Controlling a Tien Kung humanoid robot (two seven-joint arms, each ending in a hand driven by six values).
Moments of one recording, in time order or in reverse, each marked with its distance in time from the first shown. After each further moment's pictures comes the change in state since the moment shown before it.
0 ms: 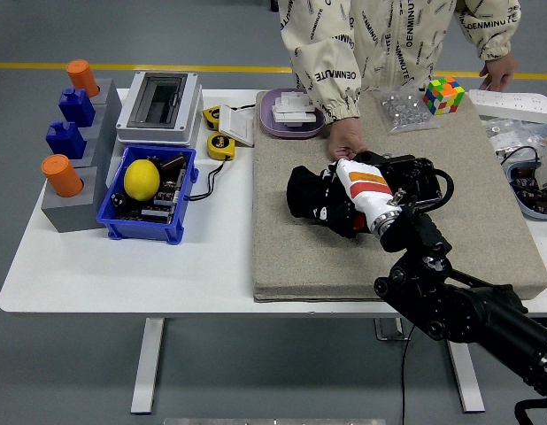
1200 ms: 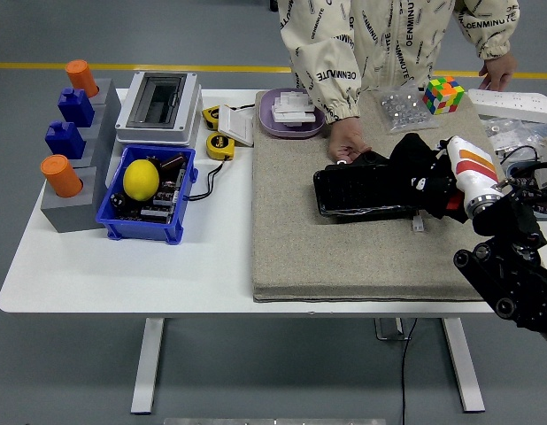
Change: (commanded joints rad) left arm 0.001 -0.007 -0.016 -0.005 0.006 0.000 0.000; right arm -0.088 -0.174 0.341 -0.015 -0.054 0.001 0.002
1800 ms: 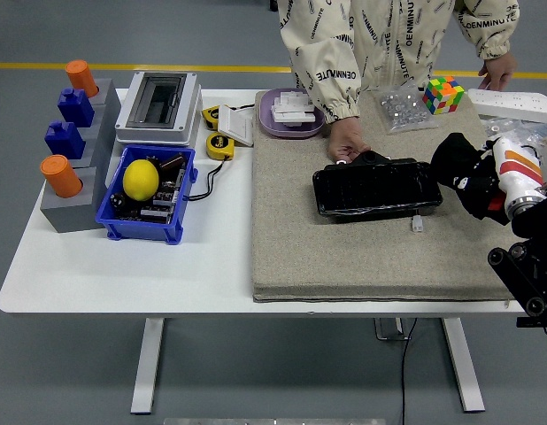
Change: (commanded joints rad) left arm 0.003 -0.001 0.004 -0.001 -0.001 0.000 0.000; right arm -0.030 -0.047 0.082 -0.016 -0.016 0.000 -0.001
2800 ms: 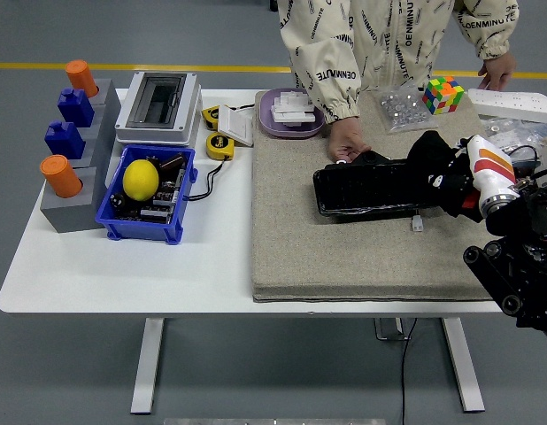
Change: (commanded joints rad) left arm 0.000 -0.002 0.001 0.002 -0.001 0.000 0.001; right arm 0.024 0.093 -0.028 -0.012 0.006 -0.002 0.001
